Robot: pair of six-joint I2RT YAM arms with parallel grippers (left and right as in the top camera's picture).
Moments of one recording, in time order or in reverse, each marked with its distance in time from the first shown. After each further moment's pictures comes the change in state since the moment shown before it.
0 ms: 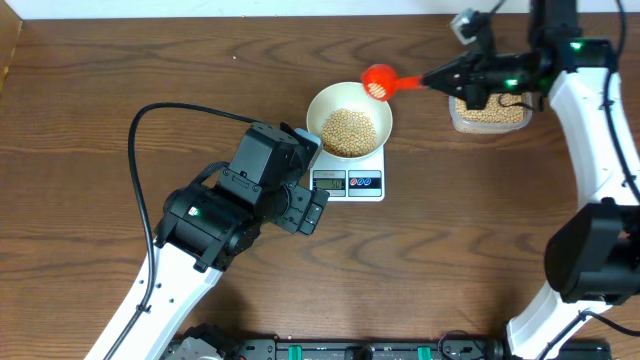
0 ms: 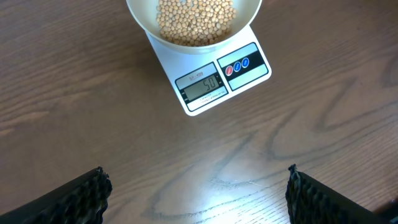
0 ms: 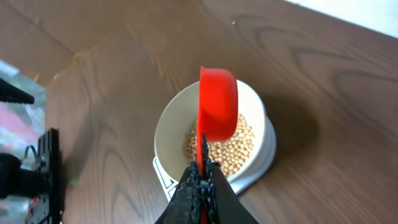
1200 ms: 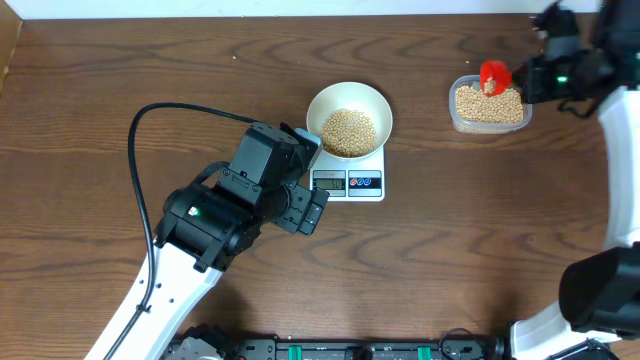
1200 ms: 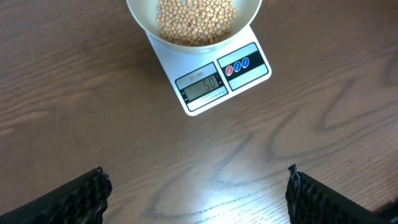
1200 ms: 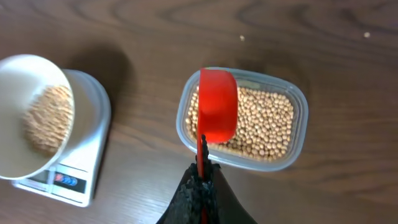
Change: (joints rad) left arm 0.000 0.000 0.000 0.000 0.000 0.000; right arm -0.062 -0.146 0.000 -0.050 0.773 0.352
